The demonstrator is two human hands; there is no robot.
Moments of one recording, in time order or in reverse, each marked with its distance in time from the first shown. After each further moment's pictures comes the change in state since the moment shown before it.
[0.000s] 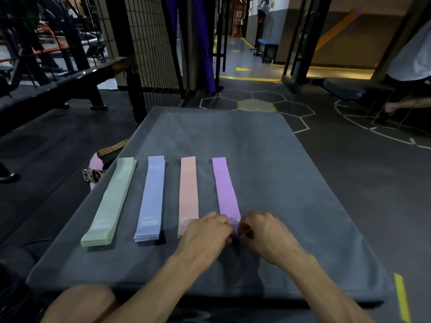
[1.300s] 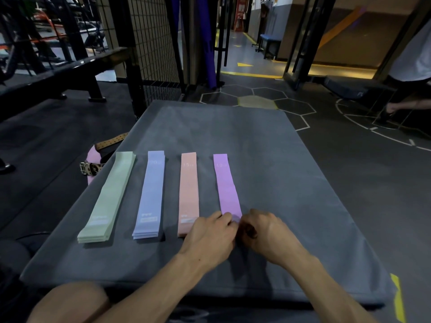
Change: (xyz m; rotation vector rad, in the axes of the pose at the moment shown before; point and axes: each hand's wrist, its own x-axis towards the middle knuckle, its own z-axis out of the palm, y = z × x) left_hand 0.008 -0.001 0.029 0.048 0.253 0.150; right_hand 0.003 0.012 0.014 0.032 0.085 -0.102
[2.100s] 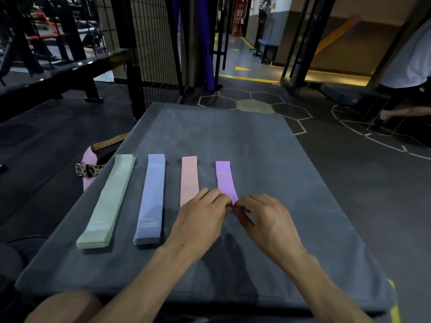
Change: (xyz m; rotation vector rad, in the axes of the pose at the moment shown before) left_hand 0.005 -0.033 -0.041 -0.219 0.246 -0.151; right_hand 0.016 -0.029 -0.024 -0.061 0.415 -0.154
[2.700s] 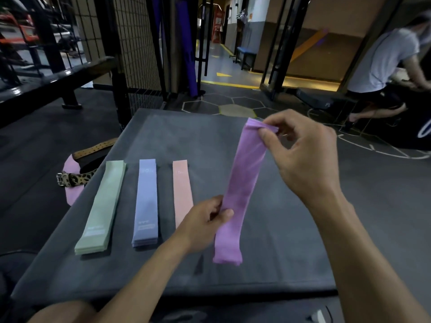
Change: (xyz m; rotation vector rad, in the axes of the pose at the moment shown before) left_hand -0.006 0.001 -0.007 -0.830 -0.313 -0.269; right_hand 0.071 -0.046 -0.136 0.082 0.408 0.069
